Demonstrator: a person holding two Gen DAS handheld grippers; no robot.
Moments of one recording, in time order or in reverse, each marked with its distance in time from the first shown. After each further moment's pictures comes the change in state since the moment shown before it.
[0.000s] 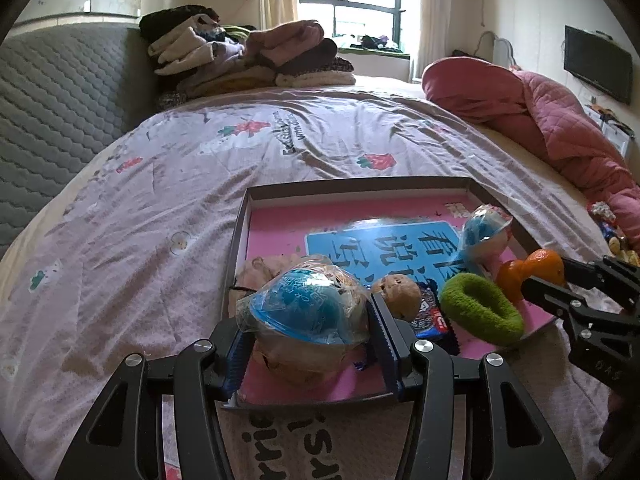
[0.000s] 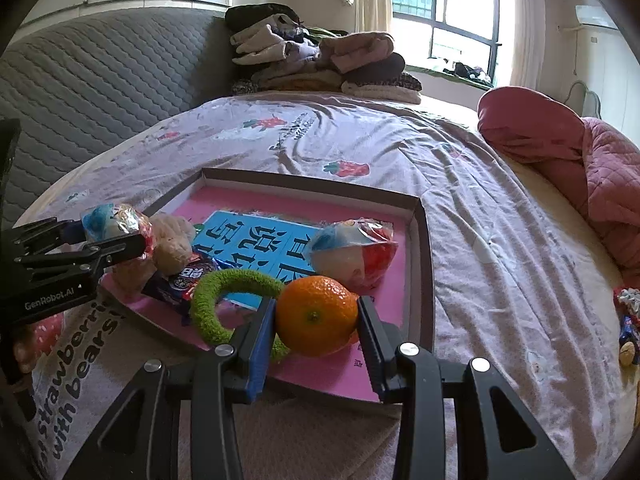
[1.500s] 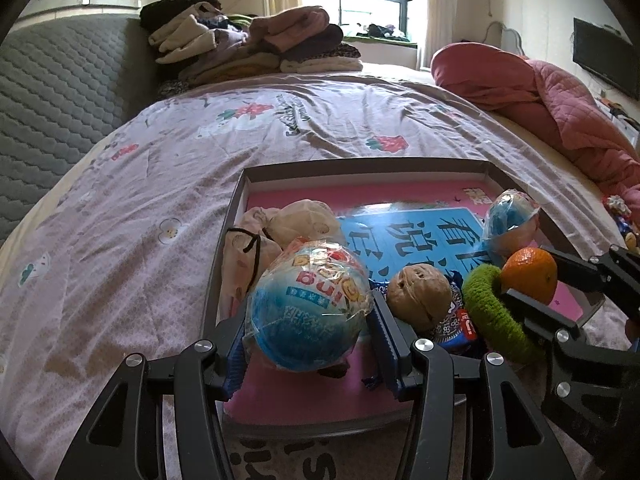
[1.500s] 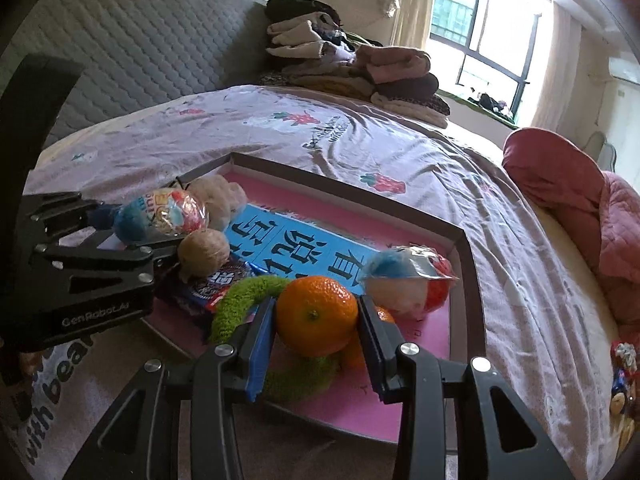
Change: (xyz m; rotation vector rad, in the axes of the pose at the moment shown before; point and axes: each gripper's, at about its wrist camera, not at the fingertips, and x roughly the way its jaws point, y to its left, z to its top) left arm 0.032 0.000 -0.003 -0.010 0.040 0.018; right arm 0.025 0.046 0.003 -0.175 -0.012 -0.020
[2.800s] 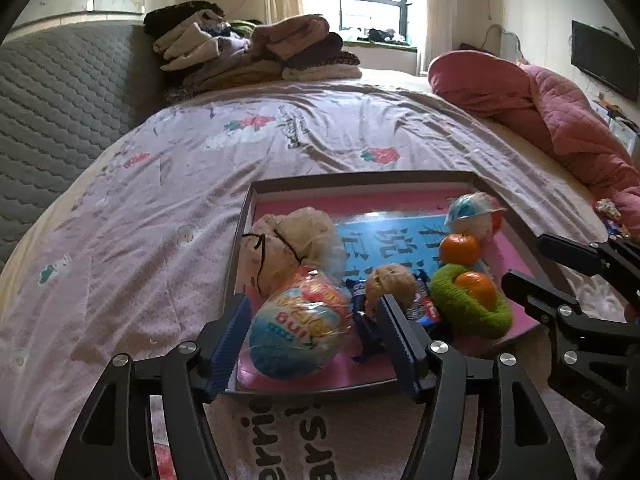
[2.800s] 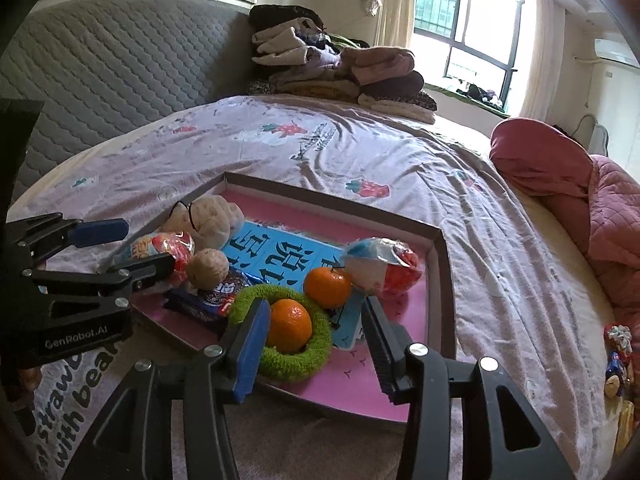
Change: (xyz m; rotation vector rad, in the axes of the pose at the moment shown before) left arm -0.044 -0.005 0.002 0.003 -0.017 0.009; right arm -0.033 -0.016 0.011 0.070 -0.015 -0.009
